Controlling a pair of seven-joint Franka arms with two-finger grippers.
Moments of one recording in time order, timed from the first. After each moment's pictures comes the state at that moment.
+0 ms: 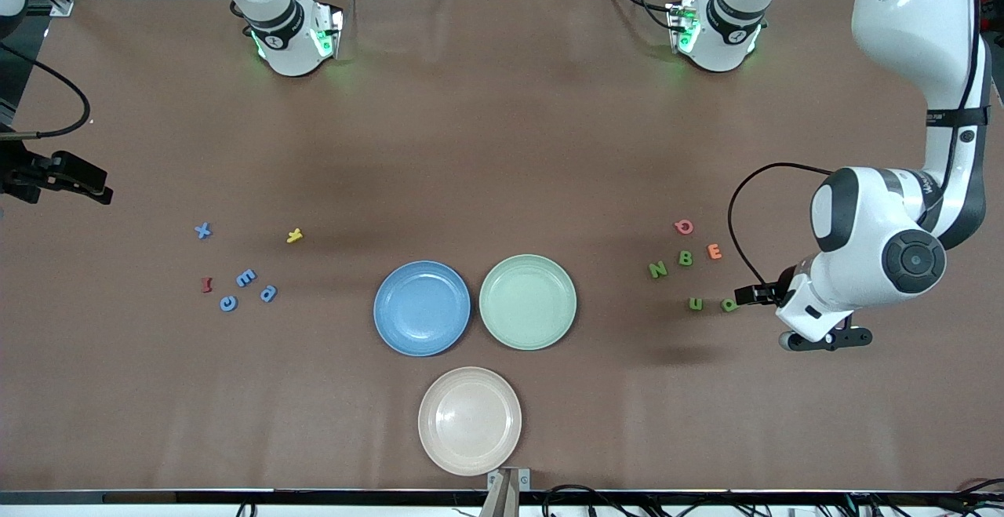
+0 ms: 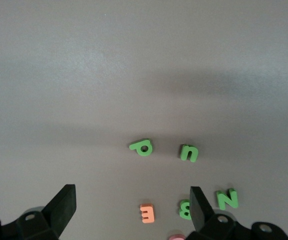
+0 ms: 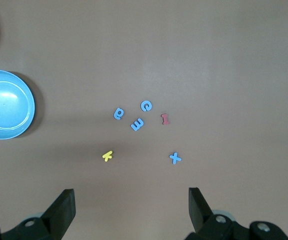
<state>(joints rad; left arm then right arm) -0.10 0.55 -0.01 -1.56 0.01 2.02 -0.18 0.08 0.13 -0.13 -1.43 -0.02 1.56 -0.03</state>
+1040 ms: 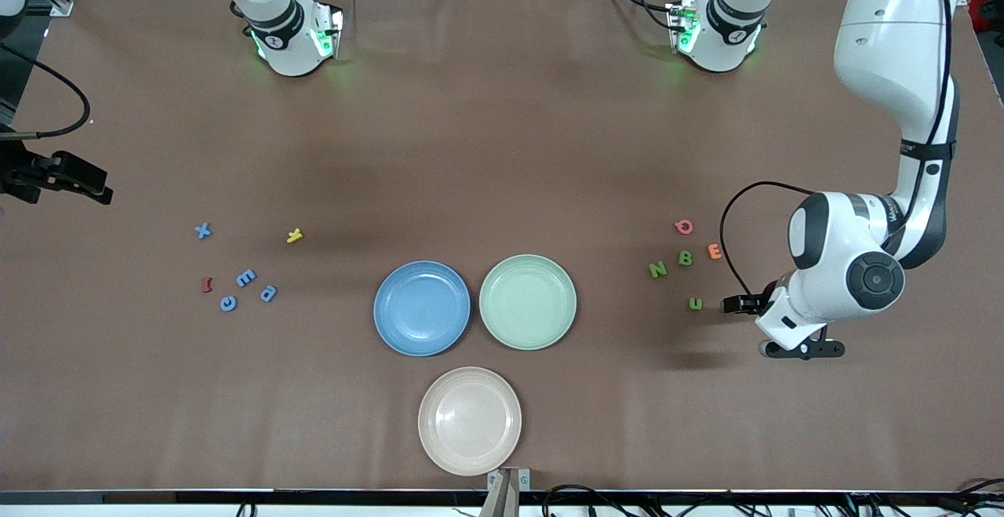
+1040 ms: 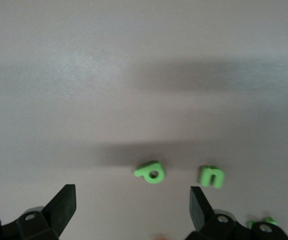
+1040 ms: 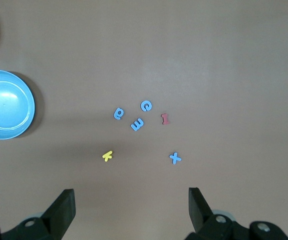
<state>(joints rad) -0.09 0.66 -0.01 -1.56 0.03 2.13 -0.12 0.08 0.13 -0.13 -1.43 -0.02 1.56 -0.03</state>
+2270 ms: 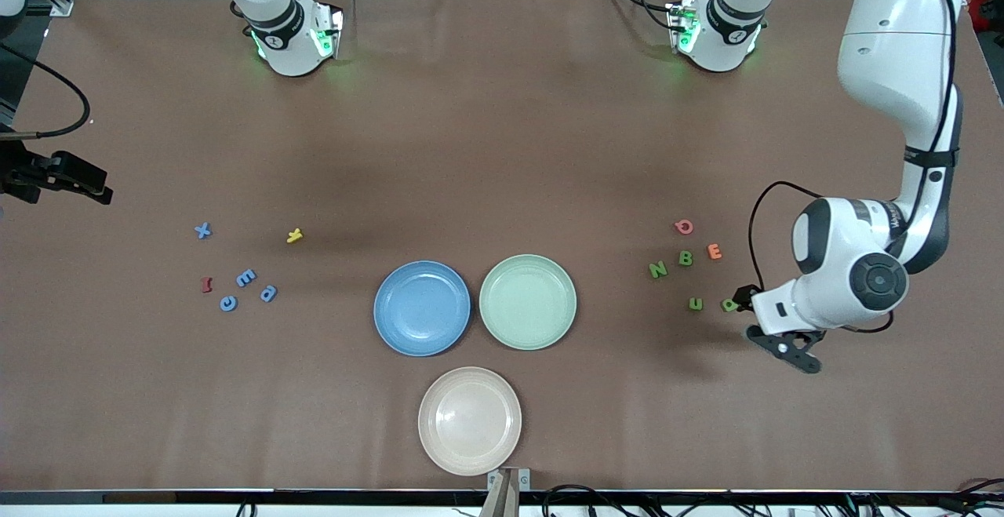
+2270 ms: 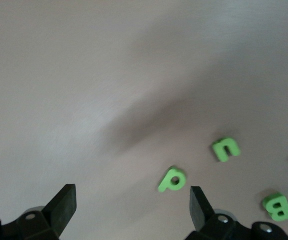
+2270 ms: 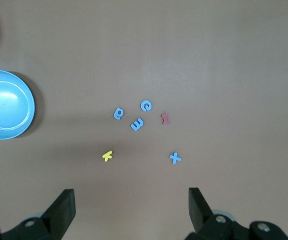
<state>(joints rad) -0.08 0.68 -0.03 -1.55 0.08 2.21 0.50 0.08 0.13 -0.13 -1.43 -0.02 1.56 -0.03</state>
